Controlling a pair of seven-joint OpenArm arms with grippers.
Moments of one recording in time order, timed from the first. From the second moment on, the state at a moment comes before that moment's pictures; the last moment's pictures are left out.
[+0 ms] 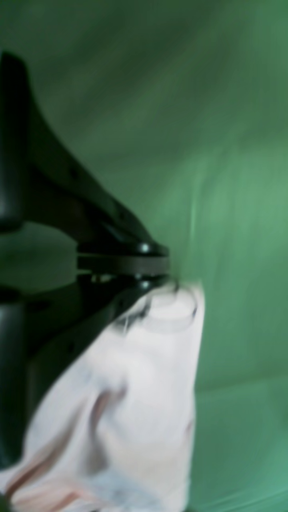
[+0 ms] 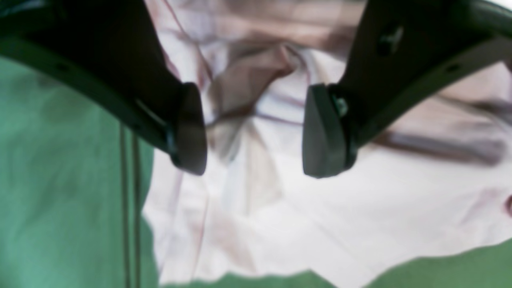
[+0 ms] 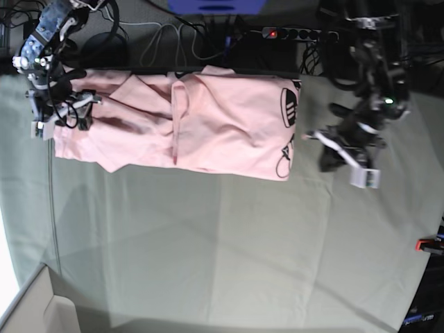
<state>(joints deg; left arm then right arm) 10.1 -6.7 -16.7 91.8 -20.6 -24.9 37.0 -11.9 -6.8 48.1 89.0 -1.9 39.7 -32.0</state>
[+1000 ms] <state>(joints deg) 13.3 -8.5 -29.2 91.6 -24.8 -25.0 37.0 -12.8 -4.4 42.2 79.8 -0.6 38.1 -28.1</state>
